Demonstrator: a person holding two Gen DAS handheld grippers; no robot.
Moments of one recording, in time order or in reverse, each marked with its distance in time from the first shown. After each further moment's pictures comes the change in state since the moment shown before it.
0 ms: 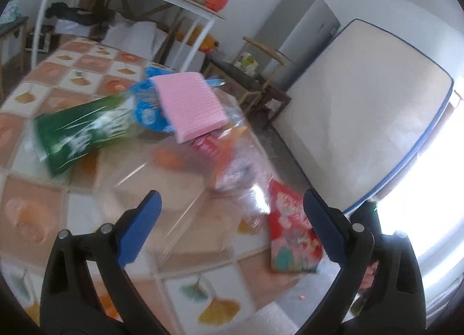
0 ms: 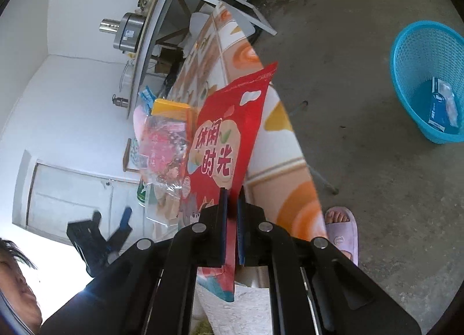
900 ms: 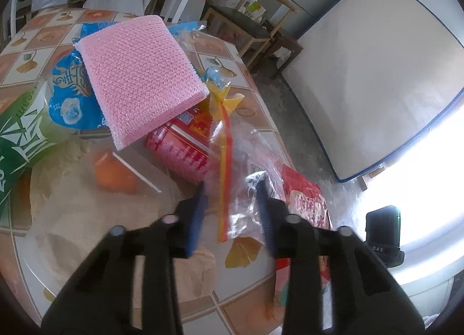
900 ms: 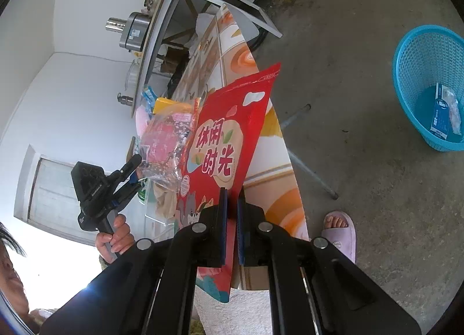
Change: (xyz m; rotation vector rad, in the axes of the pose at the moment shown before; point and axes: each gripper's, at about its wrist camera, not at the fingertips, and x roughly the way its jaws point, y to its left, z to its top) left arm 0.118 -0.017 0.037 -0.003 0.287 0.049; right arm -0.010 -0.013 -0.002 -0.032 -0.004 0.023
